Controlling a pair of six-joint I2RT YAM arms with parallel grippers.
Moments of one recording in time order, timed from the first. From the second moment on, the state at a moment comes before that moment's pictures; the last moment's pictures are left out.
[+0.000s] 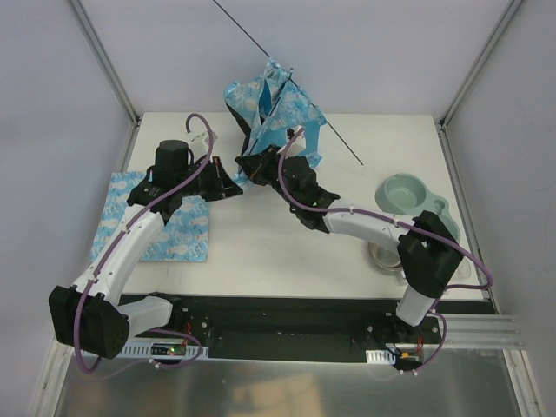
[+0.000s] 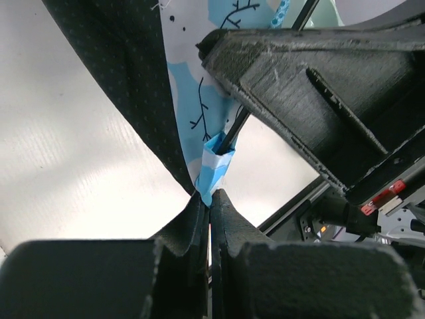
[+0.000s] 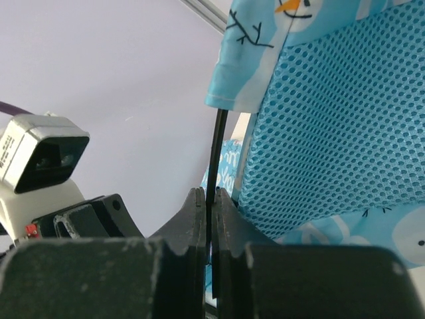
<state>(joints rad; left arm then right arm) -0.27 1.16 1.04 -0.47 0.56 -0.51 0.90 1.73 1.22 0.49 0.22 0.91</state>
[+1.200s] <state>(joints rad) -0.26 0.96 0.94 -0.55 0.45 -0.36 0.95 1.72 1.32 0.29 0.23 0.88</state>
